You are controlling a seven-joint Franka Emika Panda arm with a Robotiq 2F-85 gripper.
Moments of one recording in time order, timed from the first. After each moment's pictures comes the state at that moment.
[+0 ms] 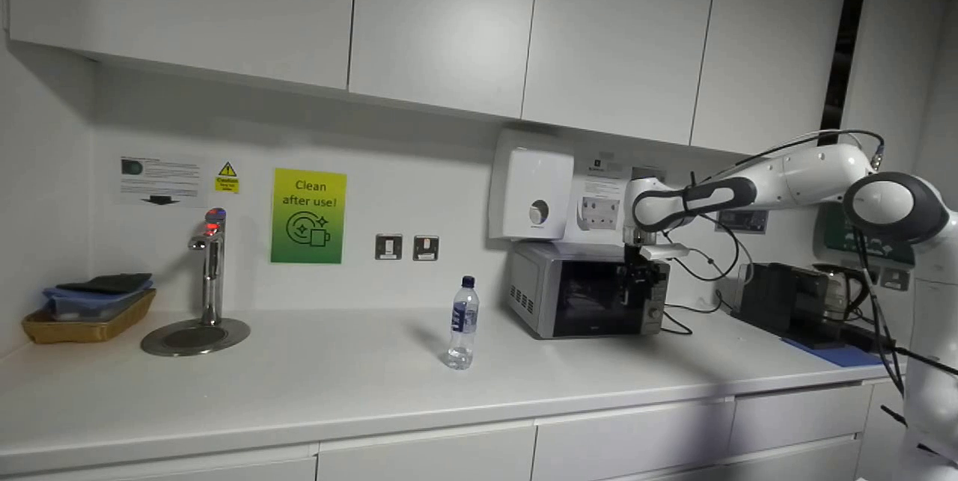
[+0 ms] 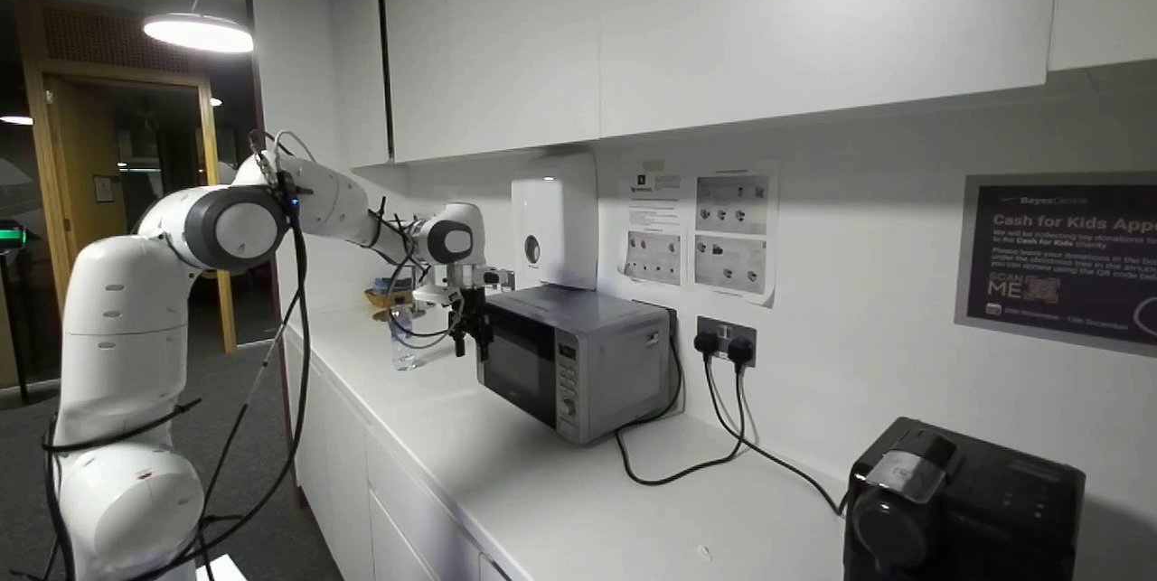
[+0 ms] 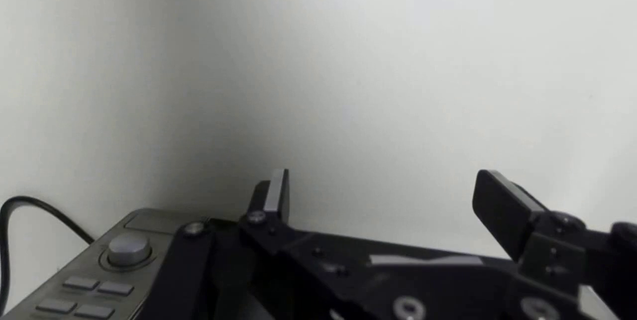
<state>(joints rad) 0.07 0.12 0.05 -1.81 -0.09 1.88 0.25</state>
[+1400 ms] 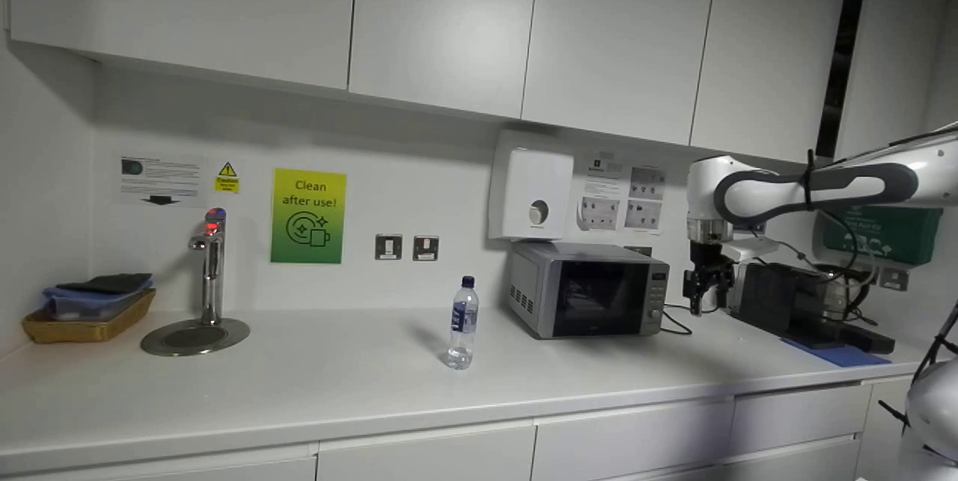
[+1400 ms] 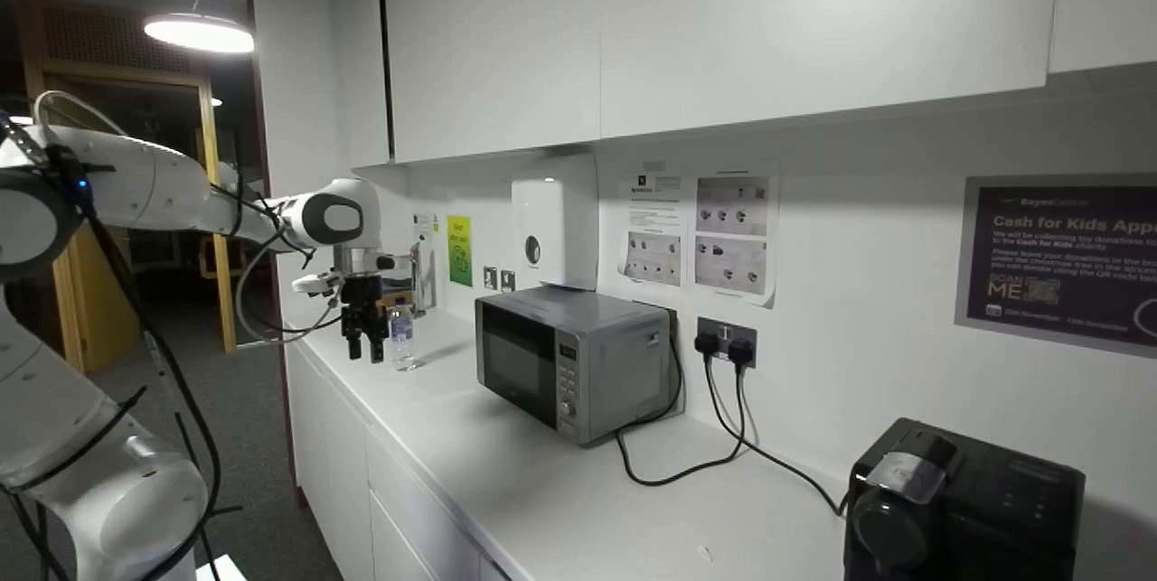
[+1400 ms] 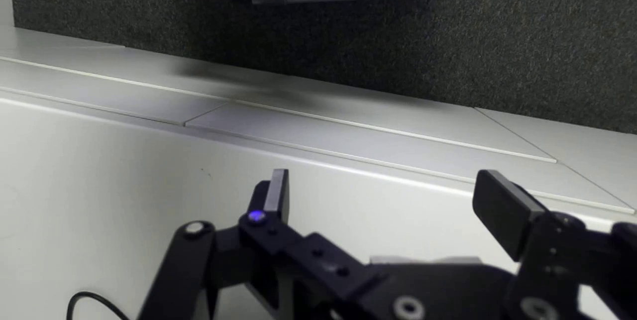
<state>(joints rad) 0.11 -0.53 0.17 -2.33 -0.04 1.73 0.30</state>
